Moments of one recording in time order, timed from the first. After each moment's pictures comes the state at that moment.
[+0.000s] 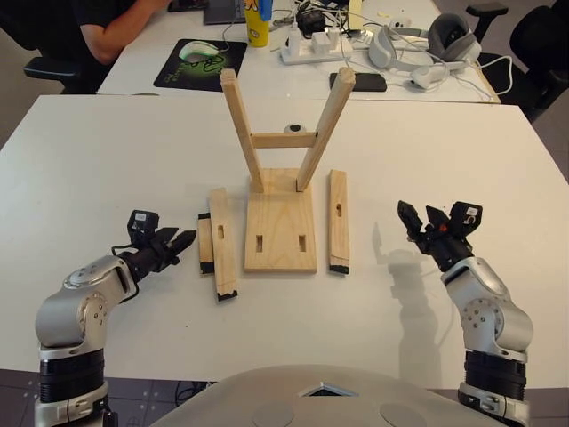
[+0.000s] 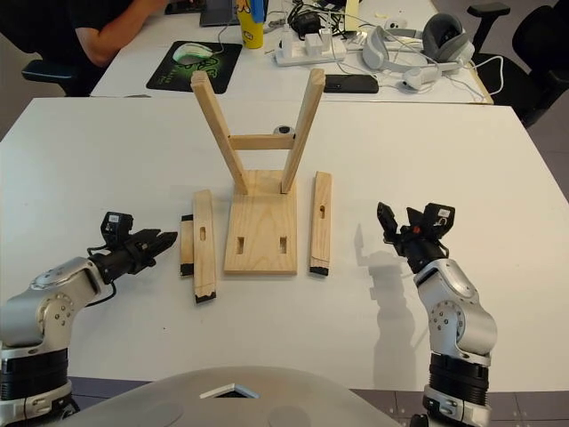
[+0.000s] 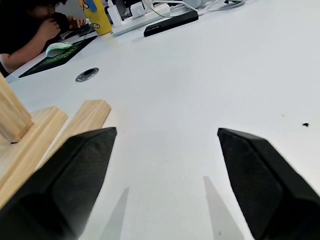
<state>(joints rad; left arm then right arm) 0.09 0.47 0.26 -0.32 -0.47 0.96 -0.48 0.12 -0.29 -0.31 -0.22 0.56 0.52 0.24</state>
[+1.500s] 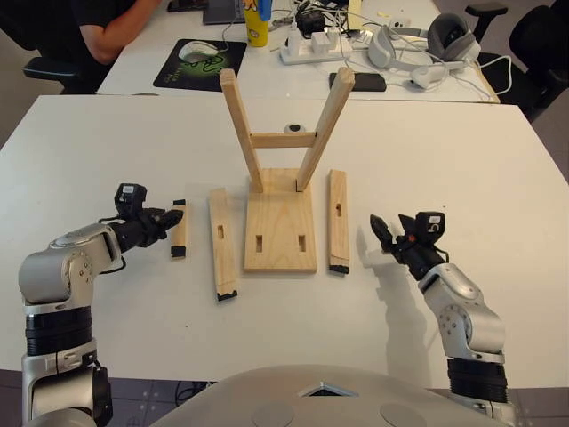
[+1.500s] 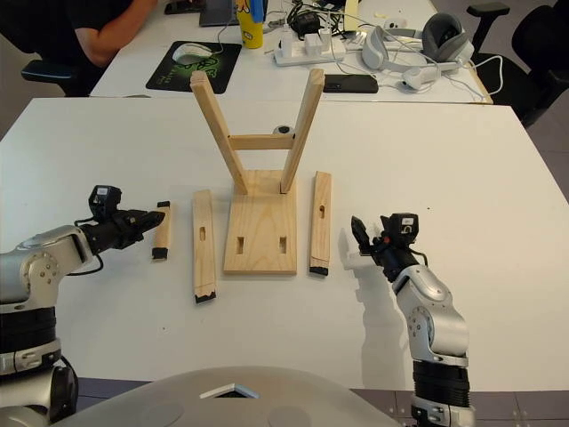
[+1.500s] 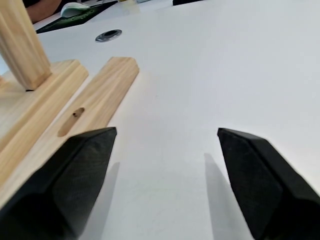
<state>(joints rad) -0.14 0.56 0.26 -0.16 -0.45 1.08 -0.44 0.16 -0.26 -0.16 -0.21 0.41 0.47 0.29</state>
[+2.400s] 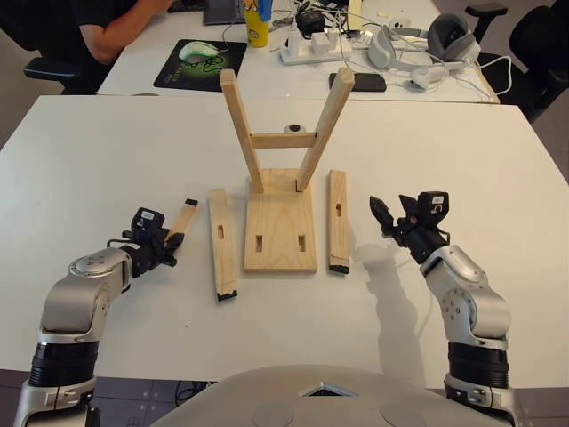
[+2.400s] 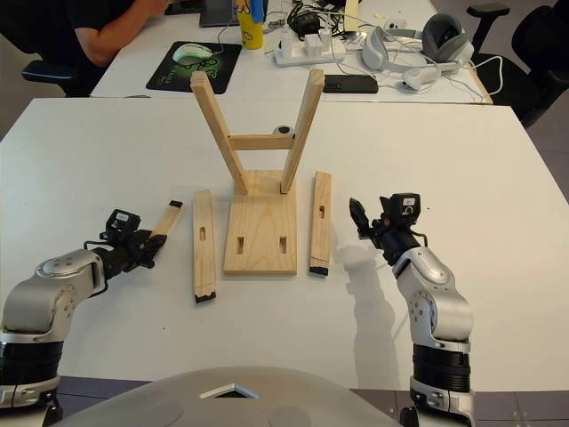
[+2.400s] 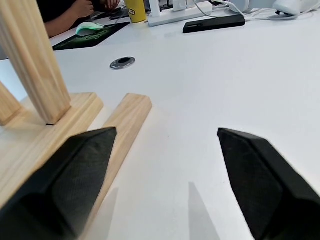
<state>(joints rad) 0.06 0.61 0.09 -0.27 -0.29 0.87 -0.40 0.06 -0.27 -0.19 -0.27 0.41 0.55 0.28</state>
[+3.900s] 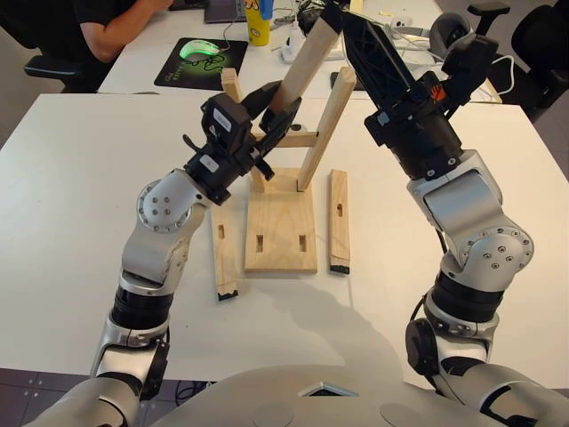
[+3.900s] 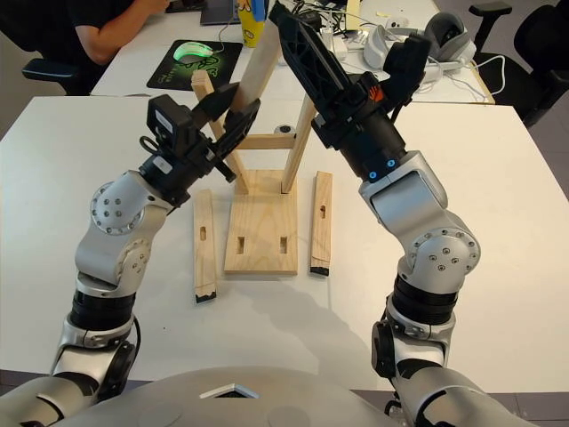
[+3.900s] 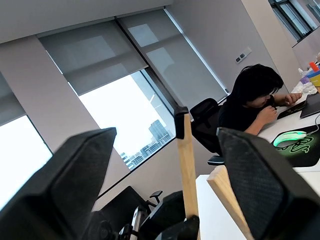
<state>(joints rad) -0.31 0.30 -0.17 -0.40 -0.26 0.19 -0.43 -0.42 -0.19 -0.16 -0.51 1.43 0.66 -0.08</state>
